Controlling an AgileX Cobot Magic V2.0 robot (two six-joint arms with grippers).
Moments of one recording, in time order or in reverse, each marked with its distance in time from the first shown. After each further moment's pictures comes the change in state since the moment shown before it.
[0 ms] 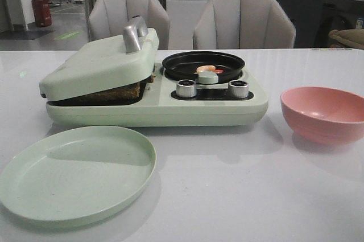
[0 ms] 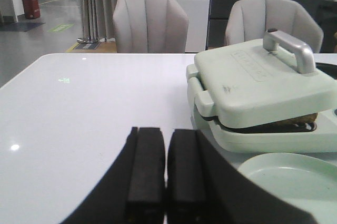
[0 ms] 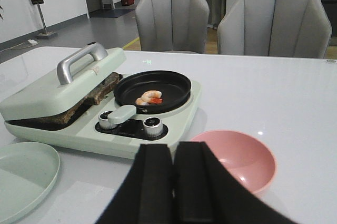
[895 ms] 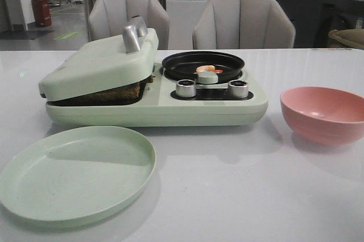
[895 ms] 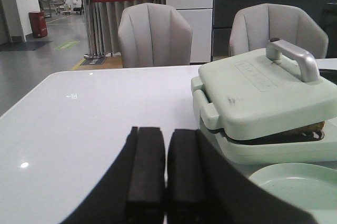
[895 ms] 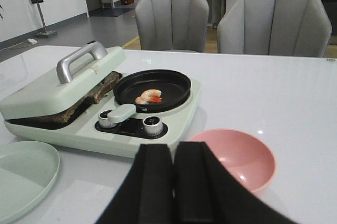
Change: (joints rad) left arm 0.003 0.000 0.000 0.047 -0.025 -0.013; right arm 0.000 0.000 0.000 0.000 0.004 0.000
